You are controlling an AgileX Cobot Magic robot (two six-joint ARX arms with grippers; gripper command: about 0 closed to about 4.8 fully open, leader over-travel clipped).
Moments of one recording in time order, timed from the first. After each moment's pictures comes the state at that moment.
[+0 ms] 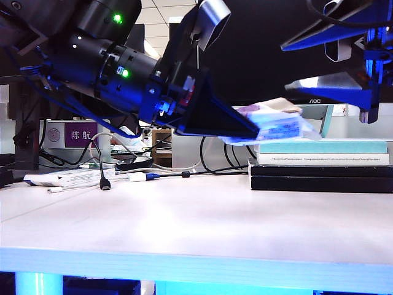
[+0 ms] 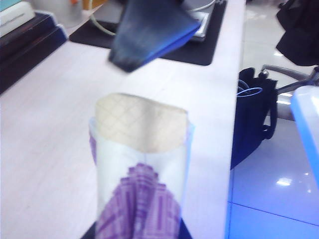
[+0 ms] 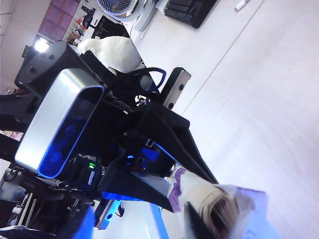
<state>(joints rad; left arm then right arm) -0.72 1.62 0.77 0.40 0.65 0.34 0.11 1.22 0.59 0.15 -1.23 0.47</state>
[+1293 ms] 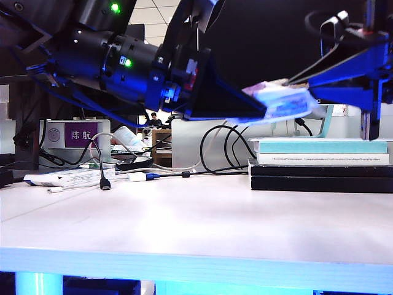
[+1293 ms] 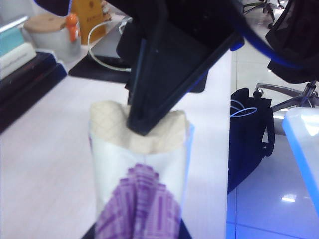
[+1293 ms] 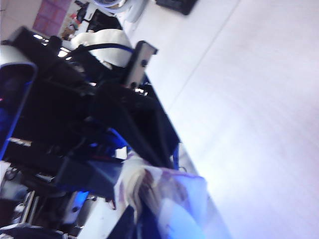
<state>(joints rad) -0.72 1.62 0.77 0.50 0.70 0.32 0.11 1.28 0.59 0.08 -1.21 0.40</state>
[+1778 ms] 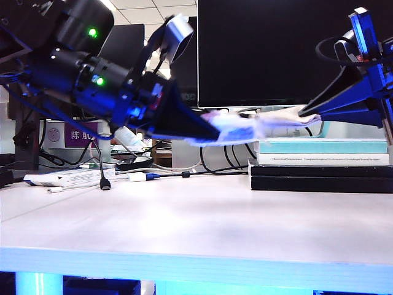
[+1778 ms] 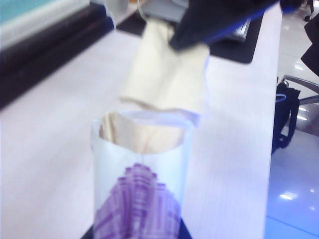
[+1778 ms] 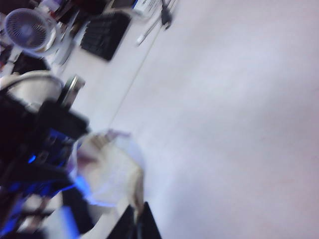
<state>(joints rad) -0.57 1.62 0.77 0.37 0.71 0.32 0.05 1.28 0.59 0.12 -0.94 0.39</state>
